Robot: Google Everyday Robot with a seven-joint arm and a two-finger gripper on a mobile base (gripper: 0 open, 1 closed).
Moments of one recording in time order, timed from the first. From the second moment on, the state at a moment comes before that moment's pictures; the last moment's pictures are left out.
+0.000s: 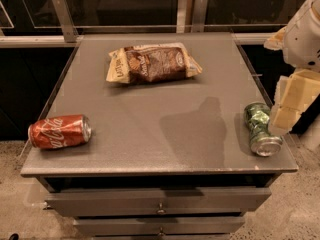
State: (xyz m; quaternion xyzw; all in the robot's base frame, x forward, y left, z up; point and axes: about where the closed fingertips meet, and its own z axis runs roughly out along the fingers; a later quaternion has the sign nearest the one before) arm 0.438 -0.217 0.976 -0.60 0.78 -0.03 0.16
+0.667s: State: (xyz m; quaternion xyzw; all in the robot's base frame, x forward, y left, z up) arm 0.440 -0.218 0.969 -0.59 0.79 -0.03 0.16
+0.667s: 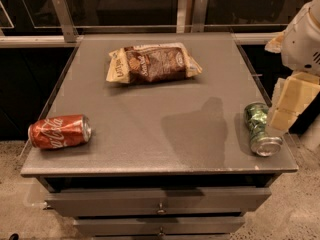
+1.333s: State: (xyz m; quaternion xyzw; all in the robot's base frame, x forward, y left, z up) arm 0.457 -0.235 0.902 -0.52 0.84 -0.04 0.13
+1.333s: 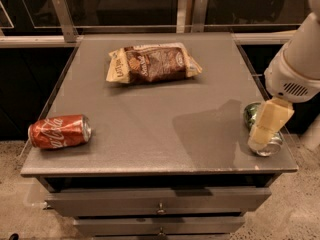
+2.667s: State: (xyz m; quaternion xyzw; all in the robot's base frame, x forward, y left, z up) arm 0.458 -0.246 0.857 -0.48 0.87 -0.06 0.11
